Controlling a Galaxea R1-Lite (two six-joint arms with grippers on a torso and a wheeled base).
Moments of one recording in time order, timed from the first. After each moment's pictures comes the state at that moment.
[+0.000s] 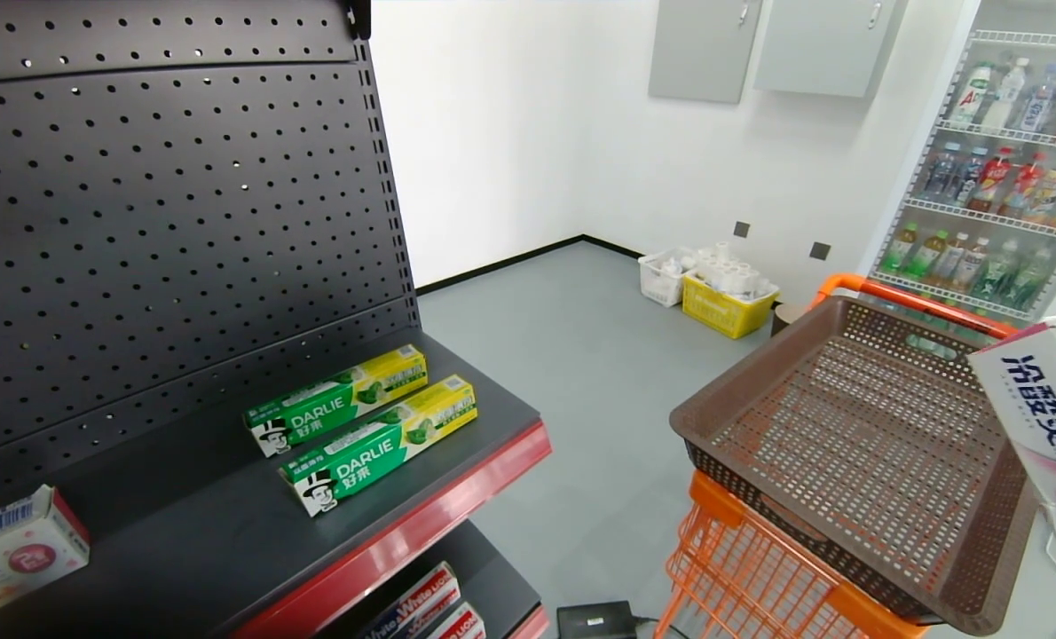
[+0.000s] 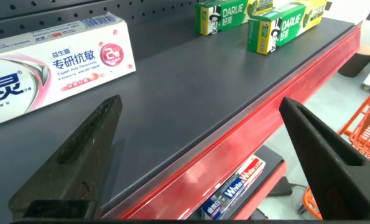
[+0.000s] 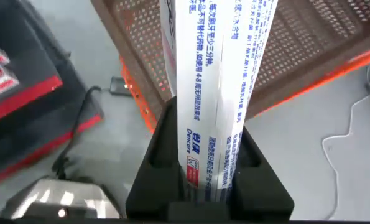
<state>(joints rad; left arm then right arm) 0.00 0.00 0.00 0.00 0.04 -0.03 0.00 0.91 -0.67 0.26 0.02 -0.19</state>
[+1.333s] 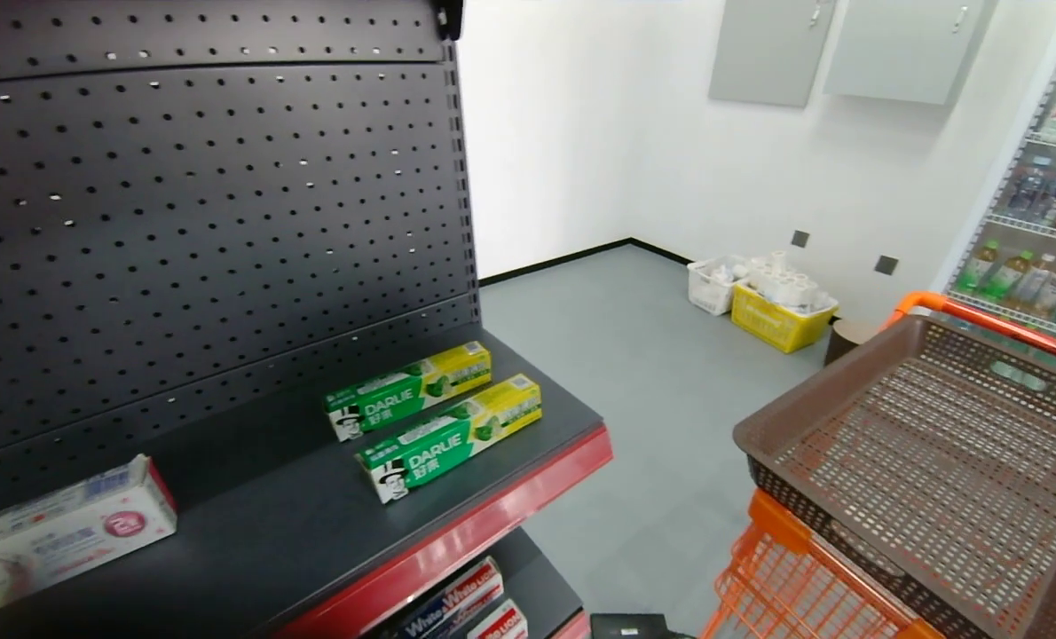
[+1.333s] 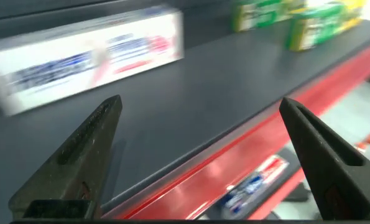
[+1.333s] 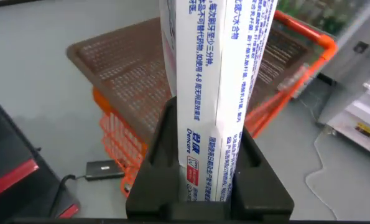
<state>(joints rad) 0.00 0.00 0.00 0.00 0.04 -0.03 -0.12 0.30 -0.38 0.19 -0.12 -0.14</state>
